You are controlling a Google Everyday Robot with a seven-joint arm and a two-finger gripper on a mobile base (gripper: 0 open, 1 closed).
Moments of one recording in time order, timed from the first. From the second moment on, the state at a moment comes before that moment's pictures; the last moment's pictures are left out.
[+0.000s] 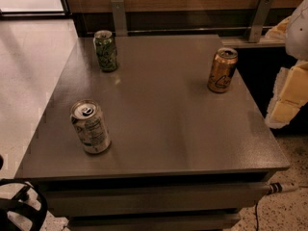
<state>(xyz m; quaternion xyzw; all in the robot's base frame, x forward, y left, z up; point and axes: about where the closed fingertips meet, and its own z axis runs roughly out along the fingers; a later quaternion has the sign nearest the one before) 0.438 -0.214 0.984 -0.60 0.78 -0.04 0.17</state>
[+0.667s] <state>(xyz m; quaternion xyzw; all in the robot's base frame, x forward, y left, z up) 0.450 -0.209 0.991 -0.60 0.78 -0.04 0.19</state>
